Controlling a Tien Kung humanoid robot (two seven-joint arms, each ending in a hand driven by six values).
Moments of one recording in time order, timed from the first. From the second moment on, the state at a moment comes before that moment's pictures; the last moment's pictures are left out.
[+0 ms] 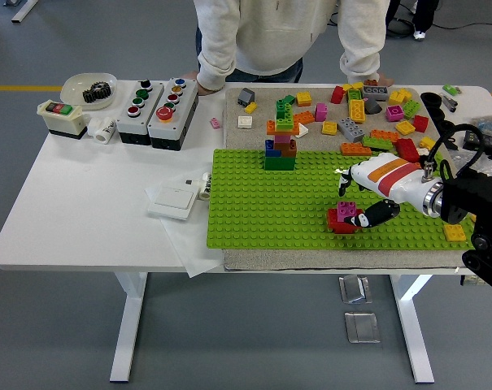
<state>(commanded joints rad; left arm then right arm) -0.11 0.02 -1.06 -0.18 1.19 0.03 0.28 0.72 -0.55 0.65 1.34 -2.03 0.11 0.01</state>
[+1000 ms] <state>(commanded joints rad) -0.10 0.02 -1.10 -0.18 1.23 0.02 0.29 0.57 -0.64 0.68 1.48 -1.92 -0.03 0.06</state>
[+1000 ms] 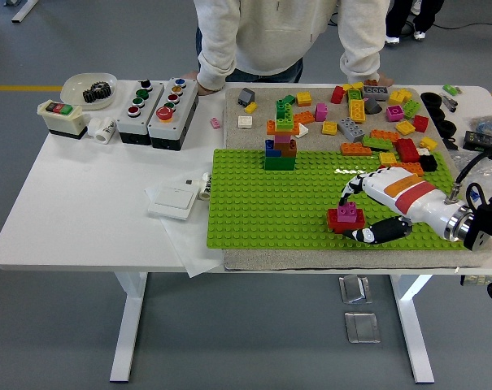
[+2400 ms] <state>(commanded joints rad) -0.11 0.02 -1.09 -0.18 1.22 0.03 0.28 0.57 -0.64 0.65 1.46 -1.95 -0.02 0.06</state>
